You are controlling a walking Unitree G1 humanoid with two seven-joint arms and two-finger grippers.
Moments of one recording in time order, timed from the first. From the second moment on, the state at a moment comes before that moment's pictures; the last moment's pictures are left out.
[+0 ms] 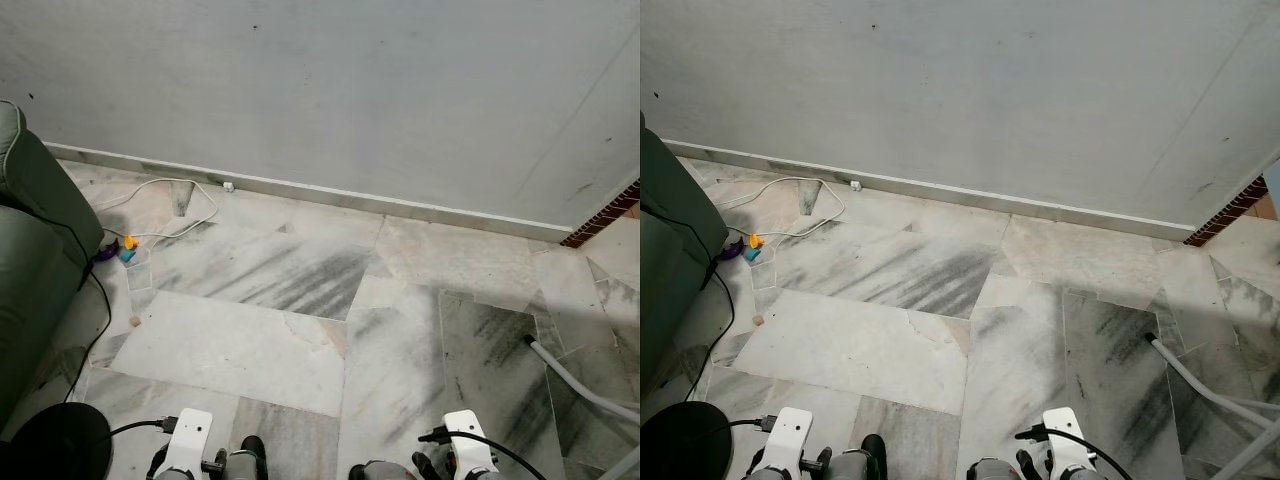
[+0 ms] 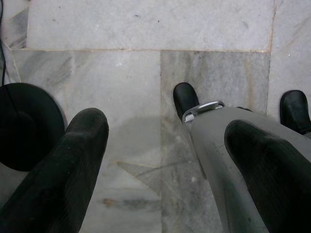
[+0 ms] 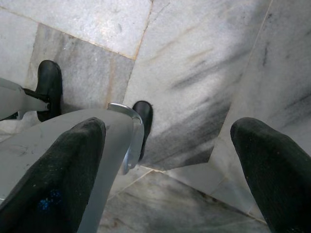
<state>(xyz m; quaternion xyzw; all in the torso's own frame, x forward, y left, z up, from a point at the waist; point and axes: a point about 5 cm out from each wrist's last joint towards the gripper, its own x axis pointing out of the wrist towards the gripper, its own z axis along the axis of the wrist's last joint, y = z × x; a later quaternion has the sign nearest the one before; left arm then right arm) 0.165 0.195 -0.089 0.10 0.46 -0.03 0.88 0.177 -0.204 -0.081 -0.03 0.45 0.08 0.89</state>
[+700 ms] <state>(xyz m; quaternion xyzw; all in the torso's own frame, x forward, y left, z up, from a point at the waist) 0.179 0.203 -0.082 0.13 0.46 -0.06 0.88 0.190 -0.187 -0.079 -0.01 0.44 0.06 0.89</state>
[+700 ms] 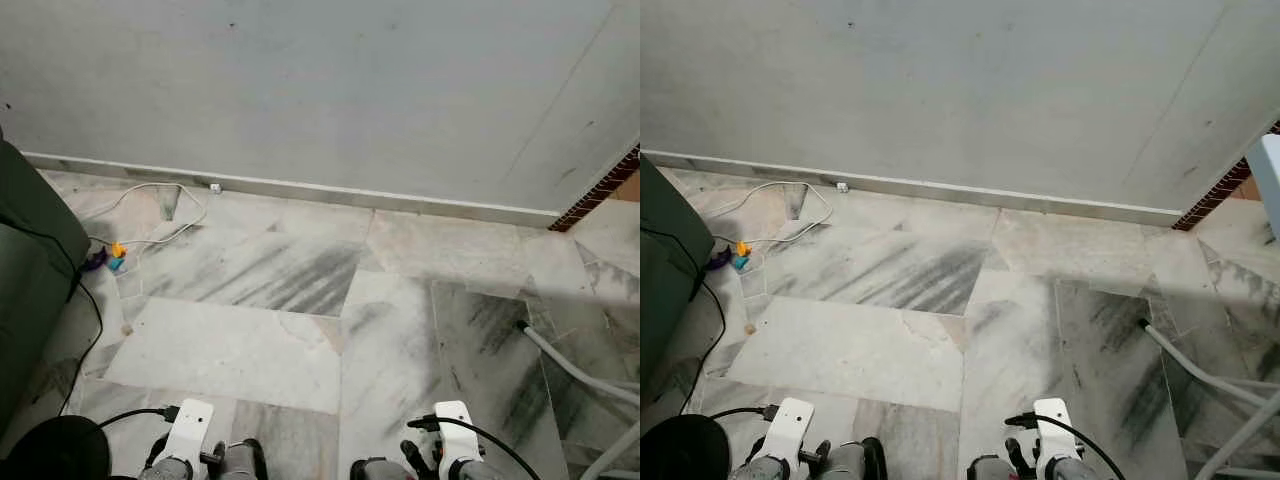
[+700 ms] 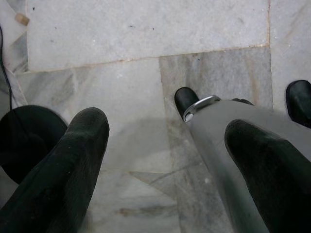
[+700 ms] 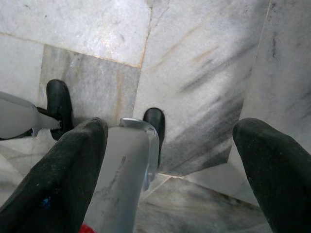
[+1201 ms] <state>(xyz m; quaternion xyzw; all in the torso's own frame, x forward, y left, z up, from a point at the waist) 0.184 0.195 -0.082 0.14 0.47 -0.09 0.87 0.197 -0.188 -0.076 -0.01 0.44 0.04 0.90</state>
